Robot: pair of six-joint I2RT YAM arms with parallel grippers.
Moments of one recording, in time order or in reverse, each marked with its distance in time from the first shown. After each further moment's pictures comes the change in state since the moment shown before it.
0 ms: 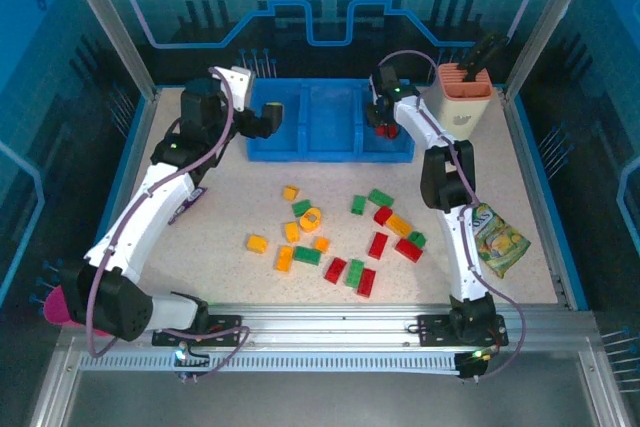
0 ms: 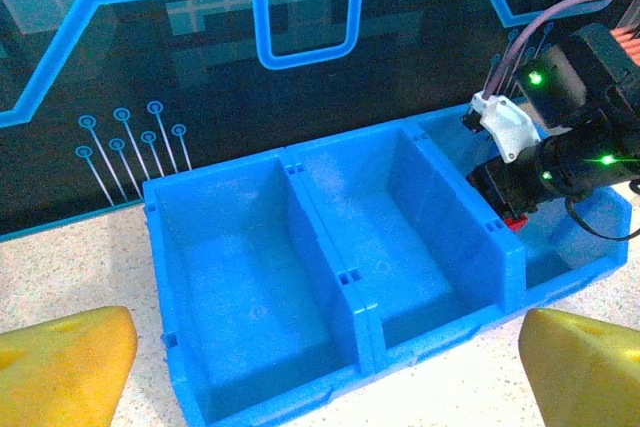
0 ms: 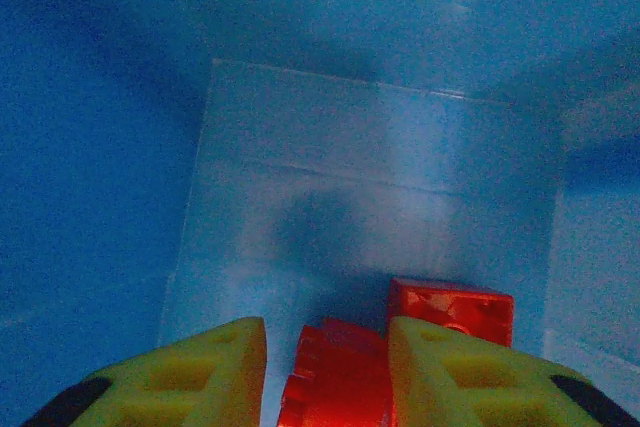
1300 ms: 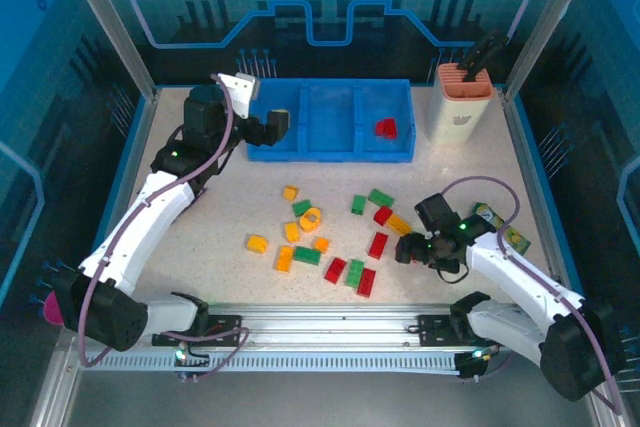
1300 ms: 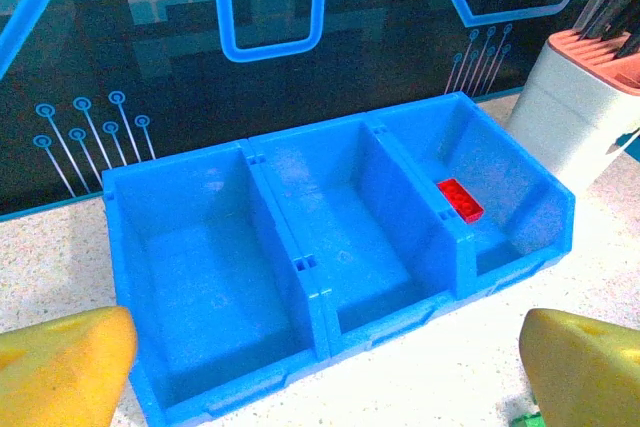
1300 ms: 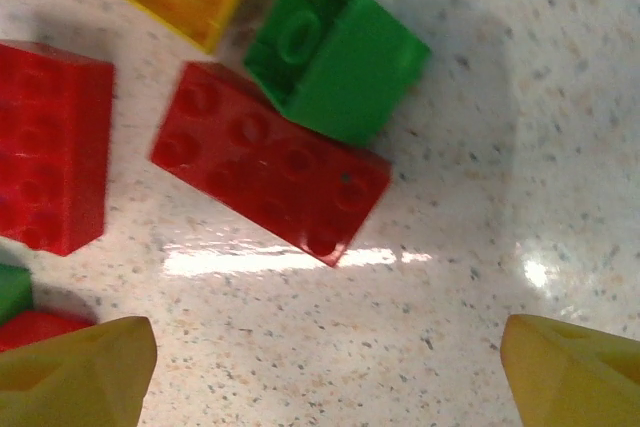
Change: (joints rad) left arm -0.051 -0.051 -0.038 -0.015 0.001 -0.045; right arm 0.177 -1.524 -1.721 -0.128 -0.153 0.551
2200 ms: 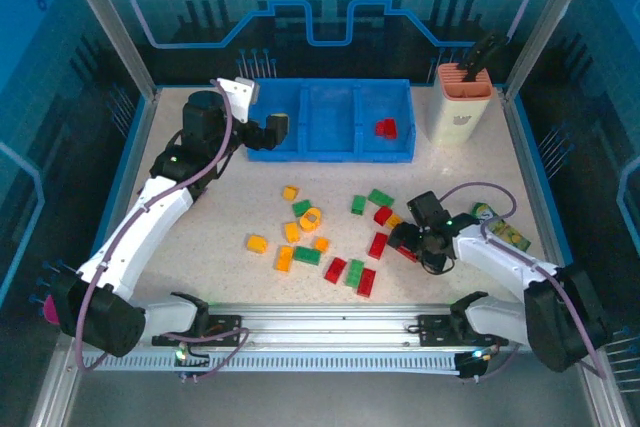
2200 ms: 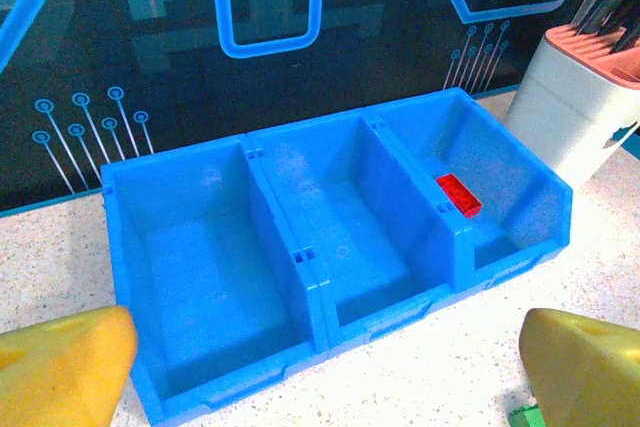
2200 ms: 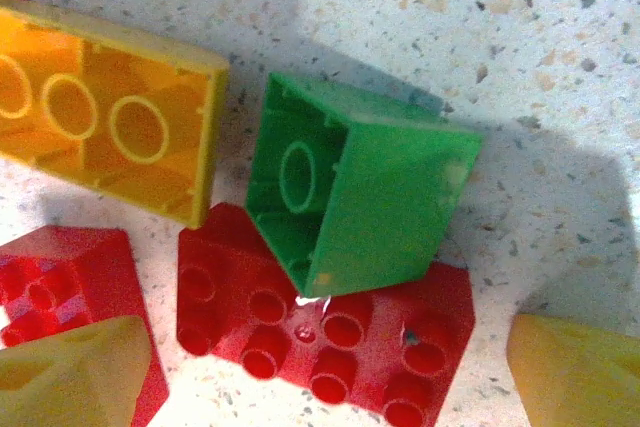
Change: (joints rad) left arm -0.003 -0.029 -0.043 0.019 -0.002 0.001; right arm -0.016 0.183 -0.055 0.283 -0.013 0.296
